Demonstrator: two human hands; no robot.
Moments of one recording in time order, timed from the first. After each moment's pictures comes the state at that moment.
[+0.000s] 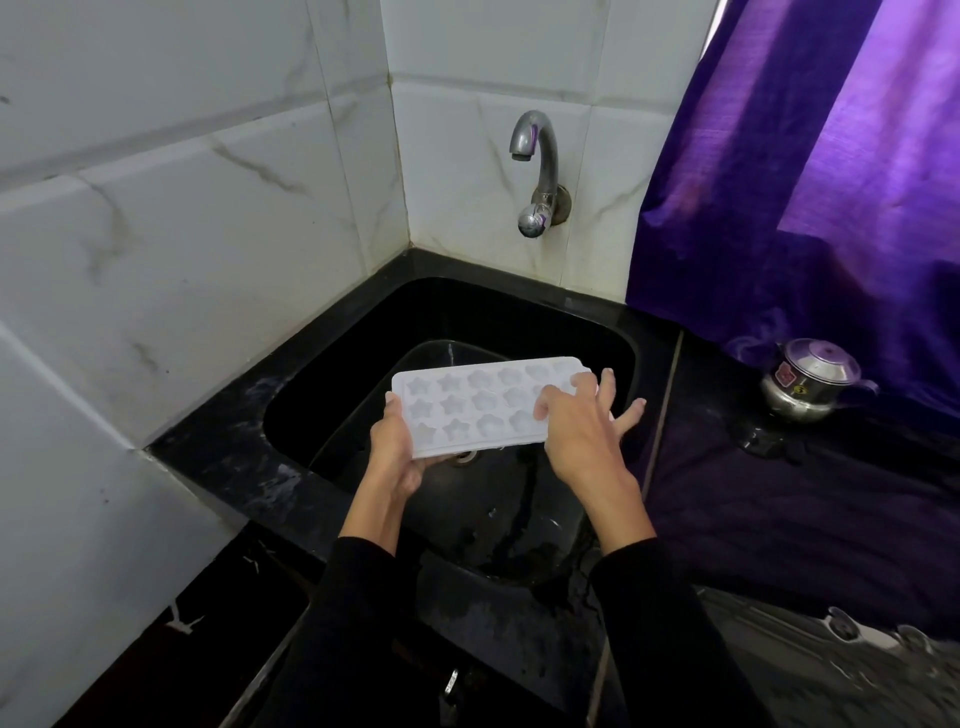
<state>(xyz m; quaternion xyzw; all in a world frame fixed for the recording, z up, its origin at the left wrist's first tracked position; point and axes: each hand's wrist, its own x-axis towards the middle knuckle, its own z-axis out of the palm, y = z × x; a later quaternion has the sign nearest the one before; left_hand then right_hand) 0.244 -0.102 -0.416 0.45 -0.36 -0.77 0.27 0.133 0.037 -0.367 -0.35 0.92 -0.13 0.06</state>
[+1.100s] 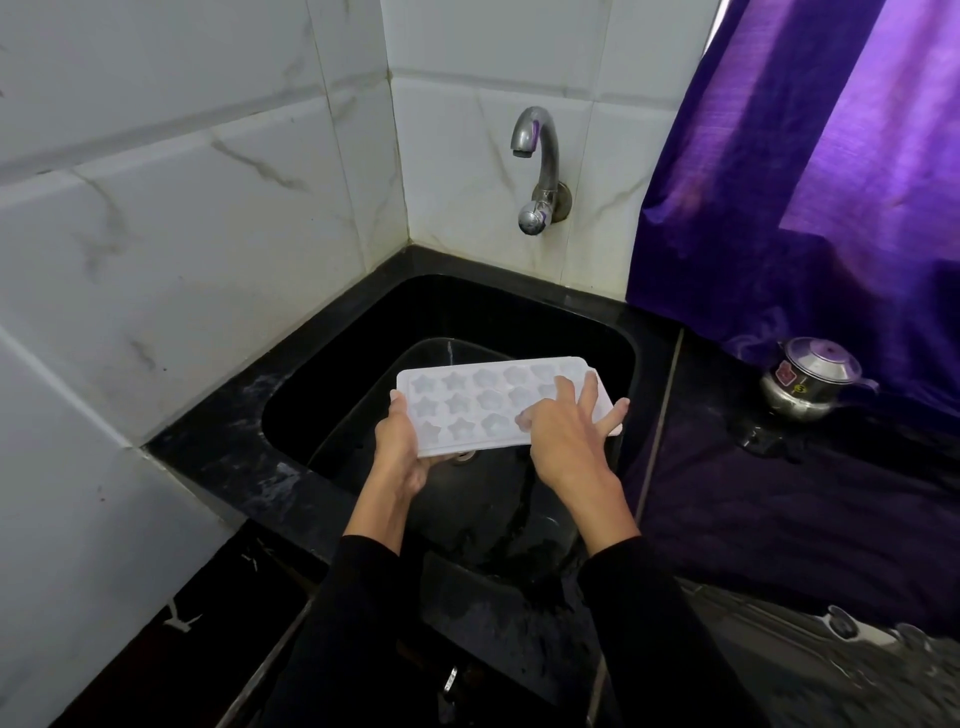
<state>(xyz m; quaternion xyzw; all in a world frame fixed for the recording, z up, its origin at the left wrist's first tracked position) 0.240 -0.098 -0.414 0.47 -0.35 -0.77 0.27 0.145 0.030 -0.365 -0.37 0.92 -0.09 0.10</state>
